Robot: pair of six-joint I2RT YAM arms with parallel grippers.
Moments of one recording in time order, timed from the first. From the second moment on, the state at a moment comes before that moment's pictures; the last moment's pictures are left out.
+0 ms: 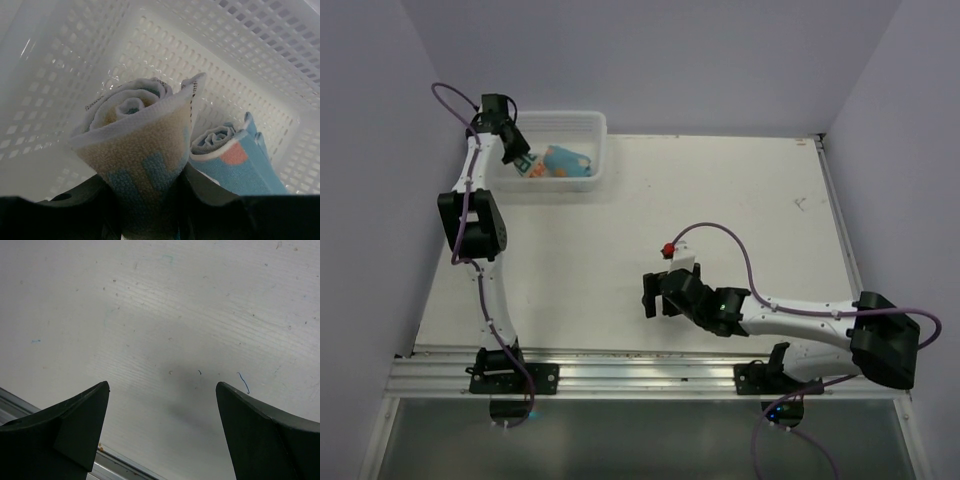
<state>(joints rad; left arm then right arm) 0.09 2.34 2.21 -0.70 -0.11 -0.49 1.13 1.23 0.63 -0.15 0.44 0.72</state>
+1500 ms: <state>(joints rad) 0.15 2.48 2.16 -0.55 -0.02 -0.48 1.03 1.58 0.77 -0.03 0.22 0.67</state>
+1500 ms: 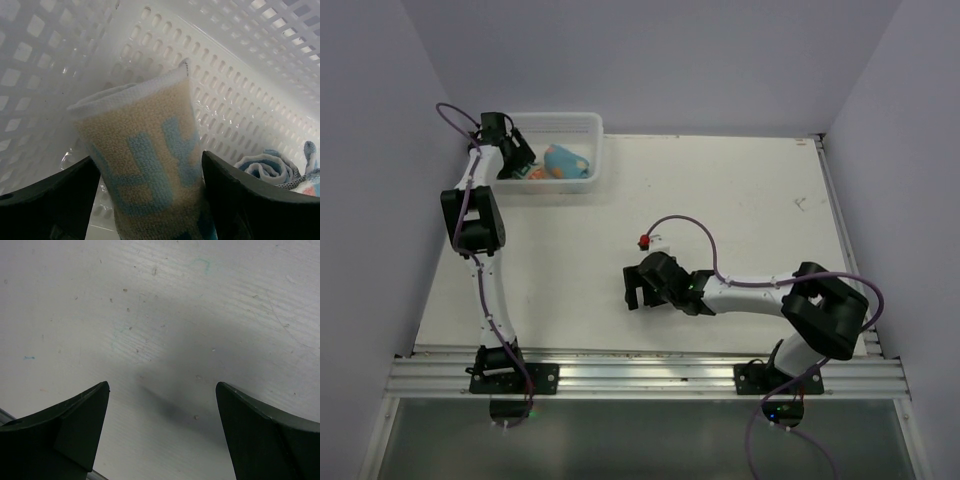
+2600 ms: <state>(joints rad) 0.15 2.17 2.08 -0.63 0.05 -0.42 0.98 1.58 0.91 -0.09 0.19 0.61</state>
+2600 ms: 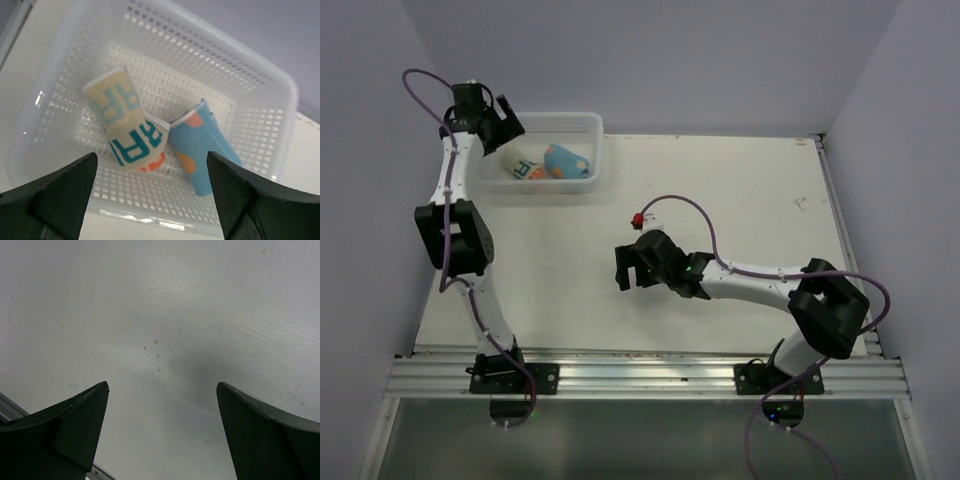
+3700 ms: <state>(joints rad) -0.22 0.91 0.83 -0.34 -0.06 -0.27 0.77 0.95 0.91 -0.62 0.69 0.49</state>
